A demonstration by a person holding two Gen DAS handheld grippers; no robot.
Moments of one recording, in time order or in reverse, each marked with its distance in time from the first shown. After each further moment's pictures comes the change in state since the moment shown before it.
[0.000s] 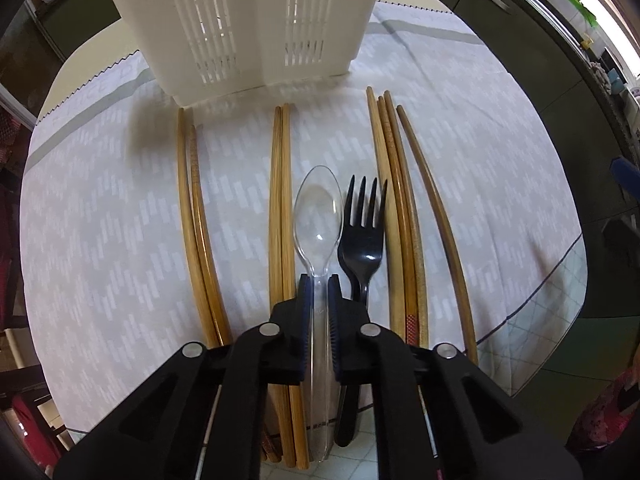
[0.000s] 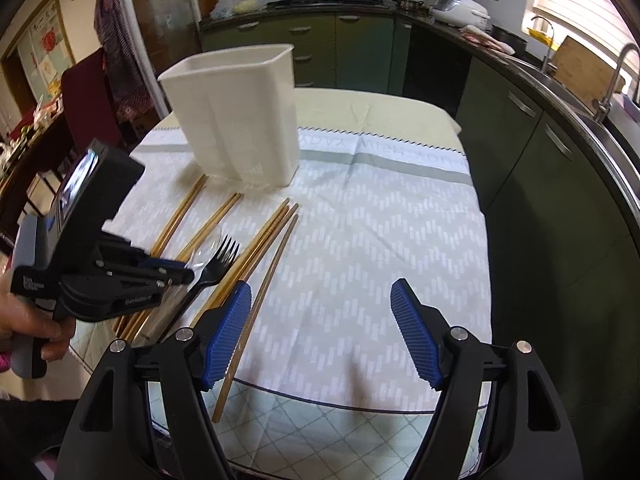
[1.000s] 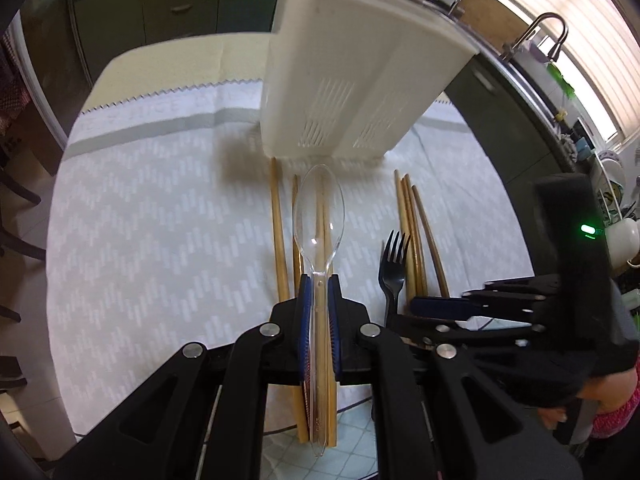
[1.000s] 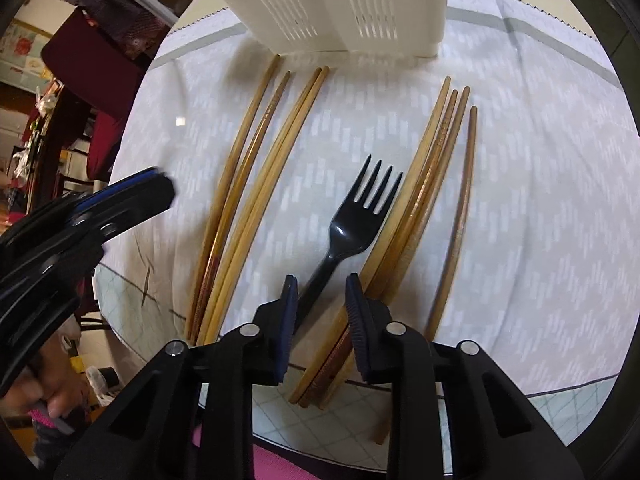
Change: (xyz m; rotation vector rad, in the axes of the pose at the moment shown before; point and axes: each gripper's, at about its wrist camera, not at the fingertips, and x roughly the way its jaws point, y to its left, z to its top) left arm -0.070 0.091 -0.029 -0.104 -0.224 -0.151; right arm 0.117 0.094 0.024 0.140 0.498 0.225
